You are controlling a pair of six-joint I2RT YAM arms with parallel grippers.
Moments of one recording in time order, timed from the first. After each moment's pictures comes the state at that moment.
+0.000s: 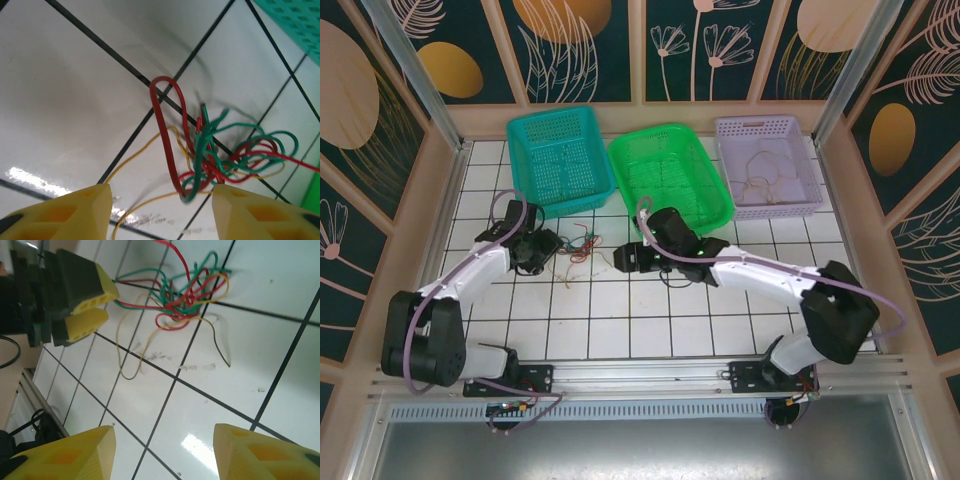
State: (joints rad) left arm -0.19 1.38 0.78 -0.49 0.12 -0.98; right arm 0.88 1.51 0.93 -0.11 -0.28 0.69
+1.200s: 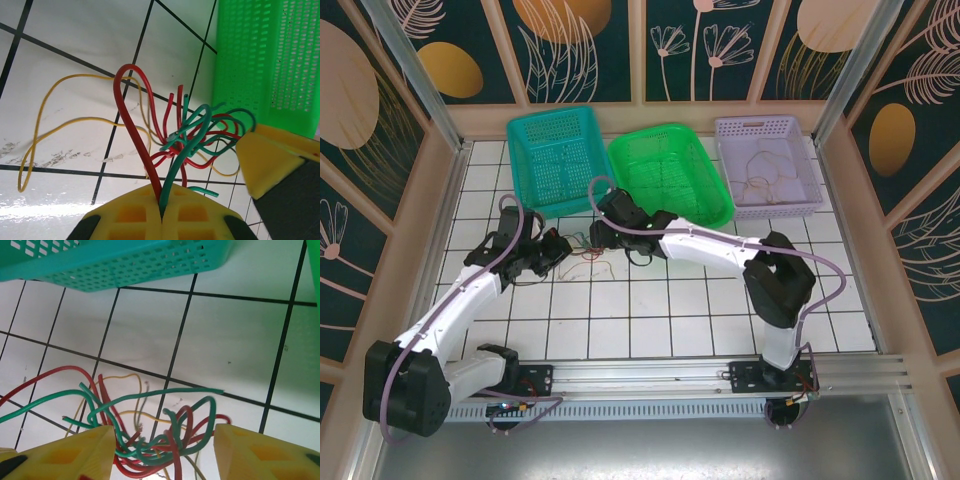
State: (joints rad) left arm -0.27 1.11 0.72 -0.46 0.36 -0.90; right arm 0.96 1.85 1.40 -0.39 0.12 0.67
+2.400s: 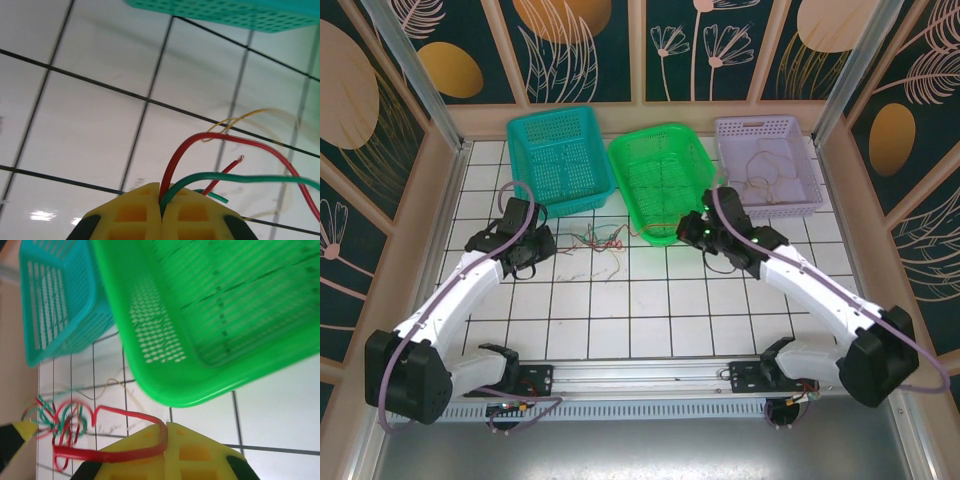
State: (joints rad) left arm -0.30 1.19 0.86 -0.71 -0.07 -0.67; right arm 0.60 1.18 0.92 -0.44 -0.07 0.90
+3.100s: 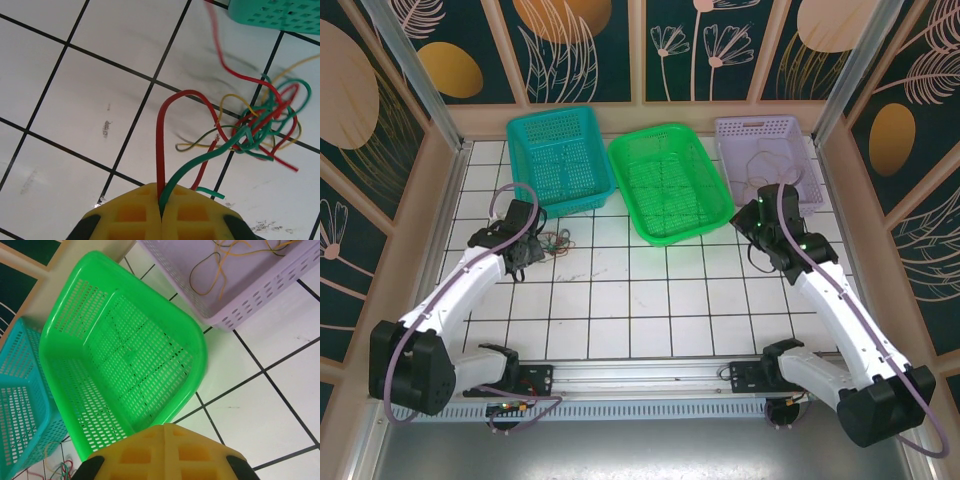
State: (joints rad) left arm -0.28 1.22 0.86 -0.79 -0.32 -0.65; right arm 0.33 1.00 0.94 -0.62 0.10 0.92
